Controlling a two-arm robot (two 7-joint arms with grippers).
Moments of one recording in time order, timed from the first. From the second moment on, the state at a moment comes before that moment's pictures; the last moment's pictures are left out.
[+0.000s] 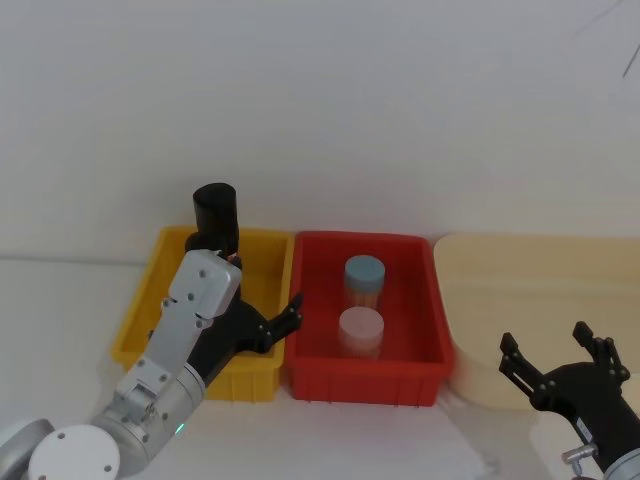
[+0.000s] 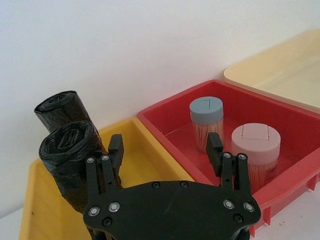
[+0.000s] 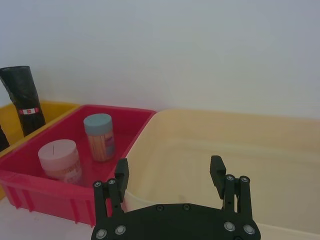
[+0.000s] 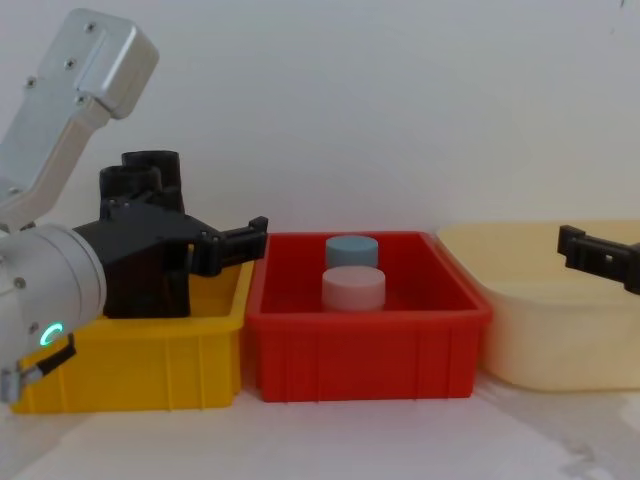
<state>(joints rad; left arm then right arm) -0.24 0.38 0.45 -1.63 -0.20 0.01 -0.01 -0.01 0.34 -0.23 -1.77 0.29 0.03 0.07</state>
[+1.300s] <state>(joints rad) -0.24 0.38 0.45 -1.63 -0.20 0.01 -0.01 -0.02 0.34 -0.22 -1.77 0.29 0.03 0.07</state>
